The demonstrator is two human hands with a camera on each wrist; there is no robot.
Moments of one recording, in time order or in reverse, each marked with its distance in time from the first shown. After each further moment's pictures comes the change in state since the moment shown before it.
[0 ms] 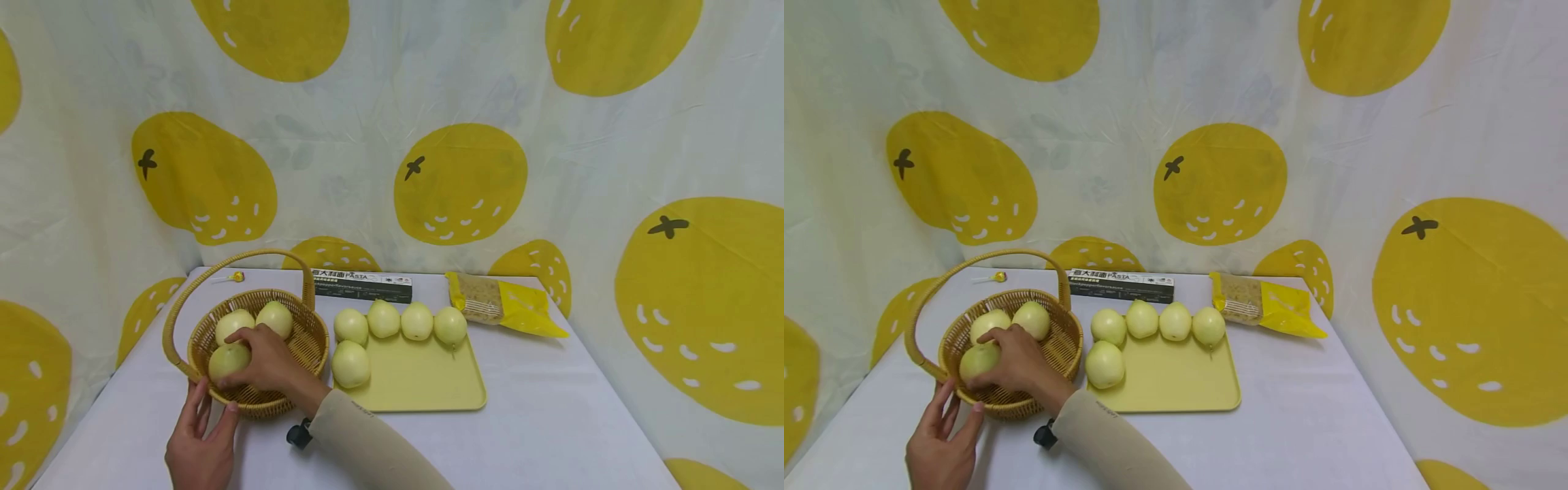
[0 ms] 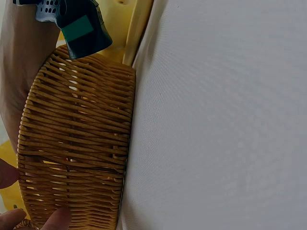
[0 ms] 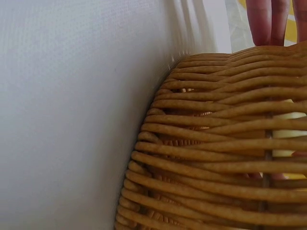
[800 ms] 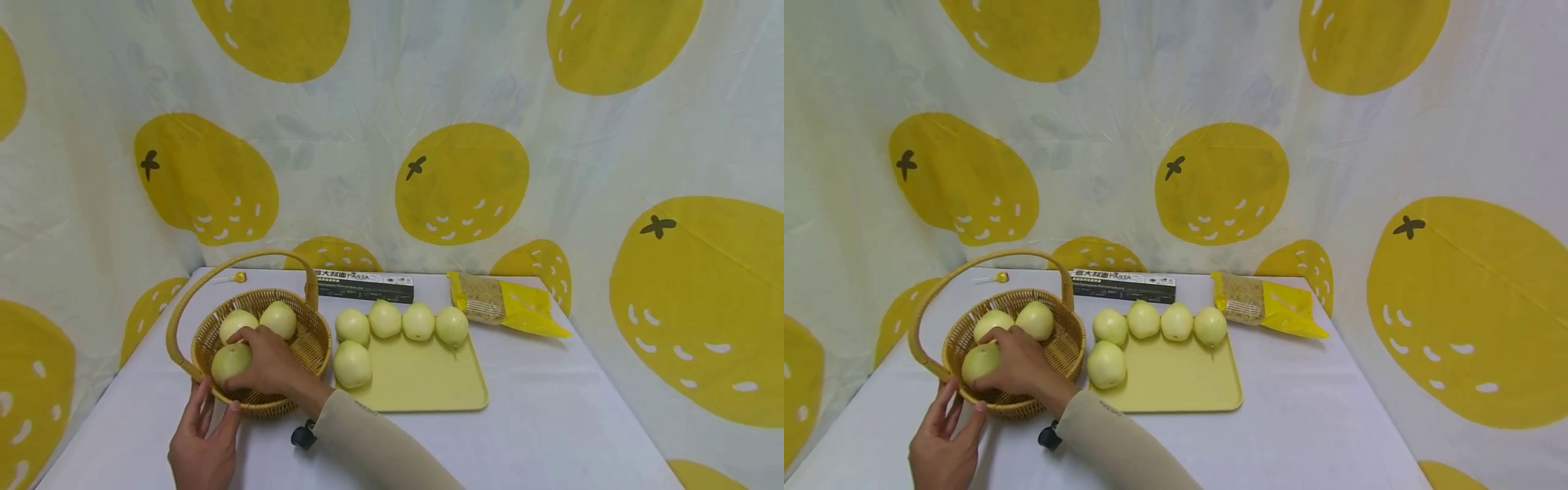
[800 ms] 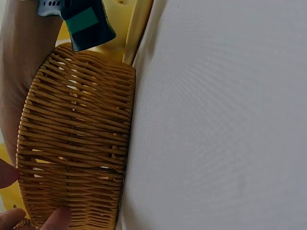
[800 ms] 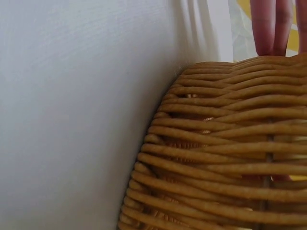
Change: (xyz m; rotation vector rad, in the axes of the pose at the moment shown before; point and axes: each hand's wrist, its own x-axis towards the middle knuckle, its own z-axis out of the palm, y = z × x) left_hand 0.002 -0.003 -0.001 -0.067 -0.016 0.022; right_hand -0.002 0.000 0.002 -0.060 0.015 -0.020
